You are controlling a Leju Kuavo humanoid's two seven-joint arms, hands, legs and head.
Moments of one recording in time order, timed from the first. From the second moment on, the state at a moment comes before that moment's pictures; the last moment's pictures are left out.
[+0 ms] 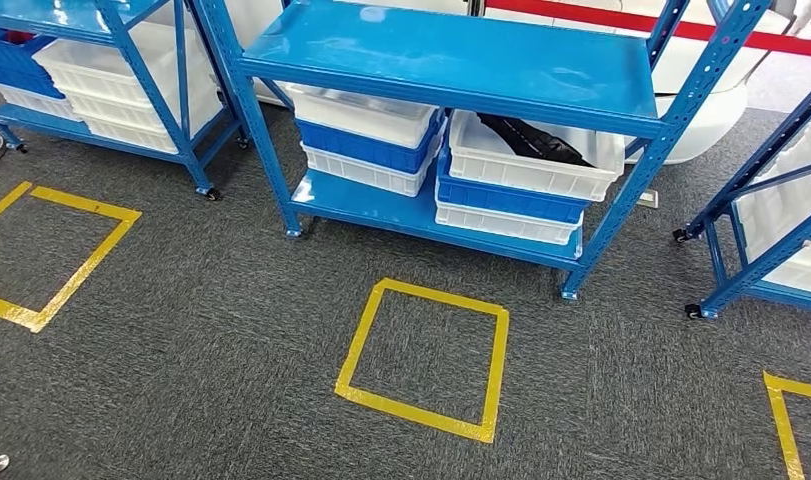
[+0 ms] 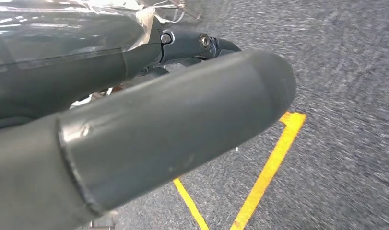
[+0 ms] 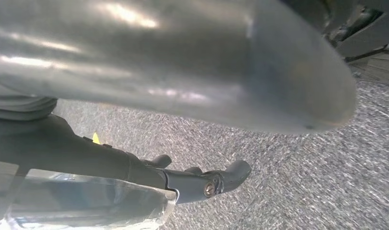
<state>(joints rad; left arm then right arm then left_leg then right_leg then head) -0.12 -0.10 0.64 -0.23 -0.73 0.27 0.42 -0.06 0.09 0.24 -0.17 0.18 -0.27 0.11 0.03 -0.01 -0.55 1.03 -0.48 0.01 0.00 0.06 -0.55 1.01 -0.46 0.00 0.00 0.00</state>
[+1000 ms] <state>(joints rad) -0.12 -0.10 0.64 -0.23 -0.74 0.23 0.42 -0.05 0.09 0.24 -0.17 0.18 -0.27 0.10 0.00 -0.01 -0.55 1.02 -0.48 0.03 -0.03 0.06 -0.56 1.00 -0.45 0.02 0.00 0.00</state>
